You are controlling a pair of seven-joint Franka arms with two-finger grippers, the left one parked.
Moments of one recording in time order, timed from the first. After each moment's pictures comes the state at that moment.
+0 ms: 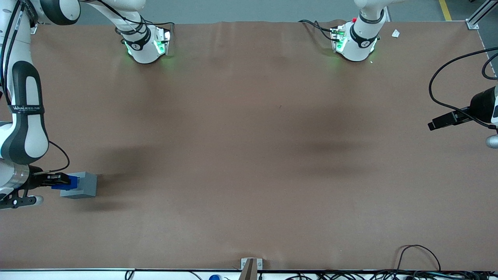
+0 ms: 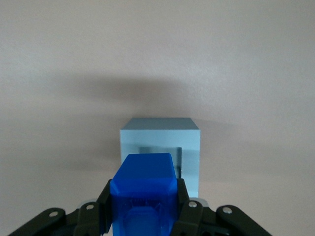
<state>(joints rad) -0.21 0.68 -0.04 -1.37 0.03 1.99 -0.38</state>
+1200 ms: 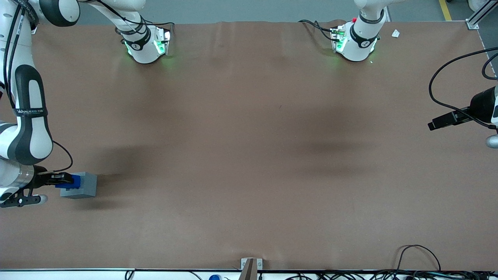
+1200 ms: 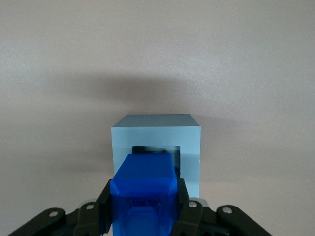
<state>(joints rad) -0.22 0.68 -0.04 -1.40 0.03 2.03 -0.37</state>
